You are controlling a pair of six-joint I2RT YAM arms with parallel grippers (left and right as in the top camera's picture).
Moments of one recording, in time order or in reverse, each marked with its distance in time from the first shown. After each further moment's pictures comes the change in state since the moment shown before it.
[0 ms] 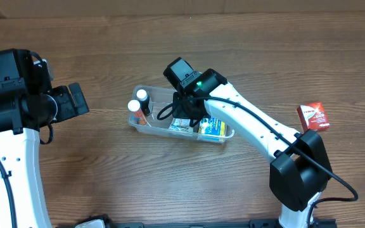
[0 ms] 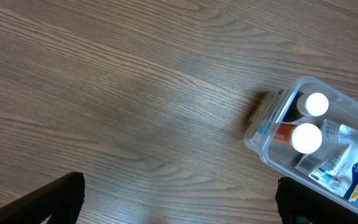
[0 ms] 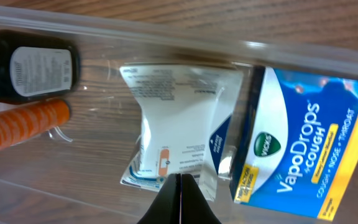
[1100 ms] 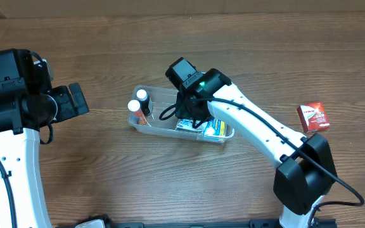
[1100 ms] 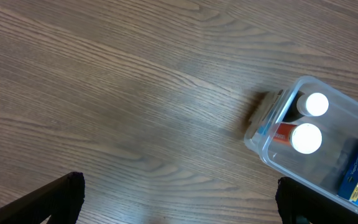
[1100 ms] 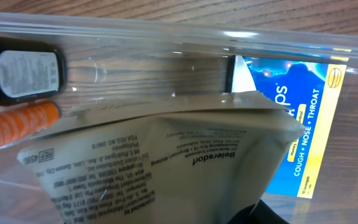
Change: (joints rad) left arm 0.000 0.000 0.000 0.000 0.000 0.000; right arm 0.000 -0.028 0.000 -0.064 0.035 0.072
